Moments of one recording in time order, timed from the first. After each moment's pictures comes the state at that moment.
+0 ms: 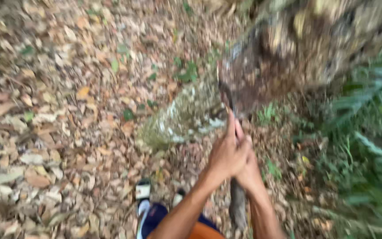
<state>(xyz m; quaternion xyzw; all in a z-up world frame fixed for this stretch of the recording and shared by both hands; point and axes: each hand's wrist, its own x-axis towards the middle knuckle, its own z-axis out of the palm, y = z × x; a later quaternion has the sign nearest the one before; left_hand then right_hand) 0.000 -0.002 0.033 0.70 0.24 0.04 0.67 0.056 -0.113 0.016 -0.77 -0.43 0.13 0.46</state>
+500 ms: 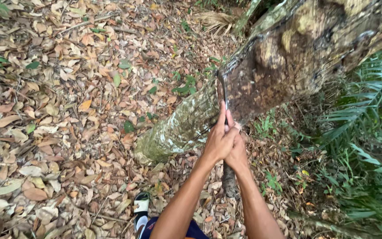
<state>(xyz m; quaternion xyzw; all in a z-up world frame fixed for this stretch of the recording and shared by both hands) 0.049 0.026 -0.019 0.62 0.20 0.18 0.74 0.098 -0.065 -0.013 -0.84 -0.37 0.11 0.39</state>
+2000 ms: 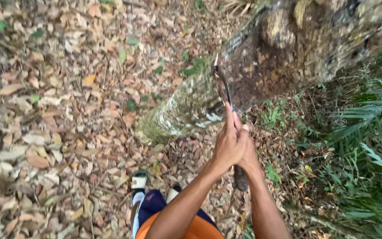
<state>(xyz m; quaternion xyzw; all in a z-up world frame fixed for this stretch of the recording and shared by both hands) 0.050 -0.043 -0.002 0.63 0.24 0.26 0.69 0.105 -0.114 0.012 -0.88 -0.31 0.23 0.27</state>
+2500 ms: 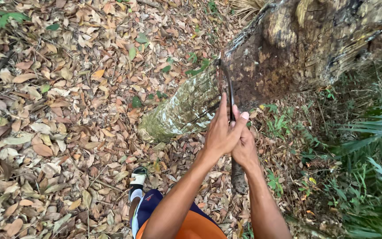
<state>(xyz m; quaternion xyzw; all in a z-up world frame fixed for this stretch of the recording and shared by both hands) 0.056 -0.019 0.002 0.66 0.24 0.36 0.62 0.129 -0.113 0.005 -0.83 -0.32 0.28 0.36</state>
